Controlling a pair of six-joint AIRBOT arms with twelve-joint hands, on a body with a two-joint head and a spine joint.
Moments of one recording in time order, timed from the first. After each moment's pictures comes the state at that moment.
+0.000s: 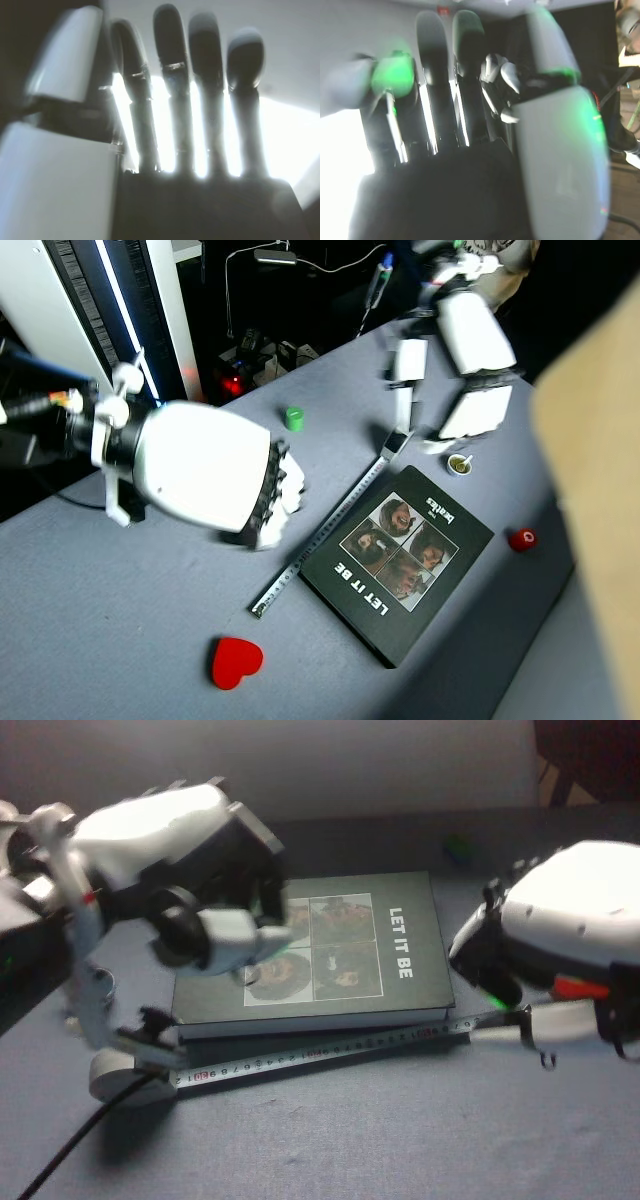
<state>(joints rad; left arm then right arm) 0.37 -0.82 0.61 -1.32 -0.63 1.90 -0.35 -0.80 0.70 -2.55 -0.30 1.59</state>
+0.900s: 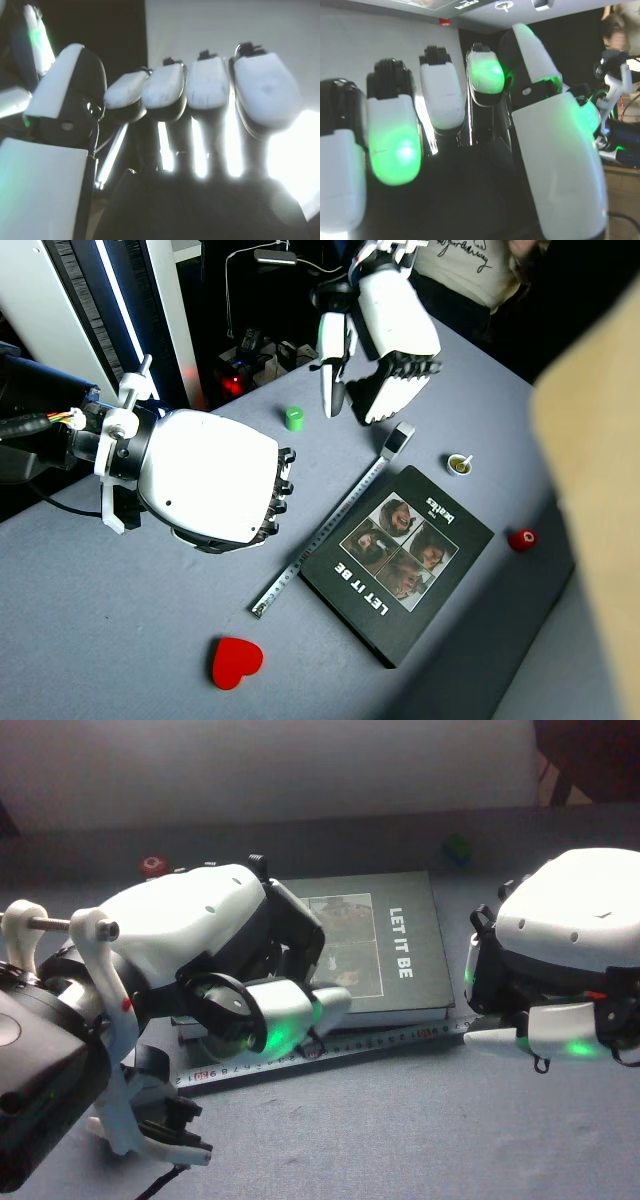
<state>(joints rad) 0.49 -0.84 0.46 -1.30 -0.85 1.83 -0.30 -0.81 0.71 -2.39 -0.15 1.38</state>
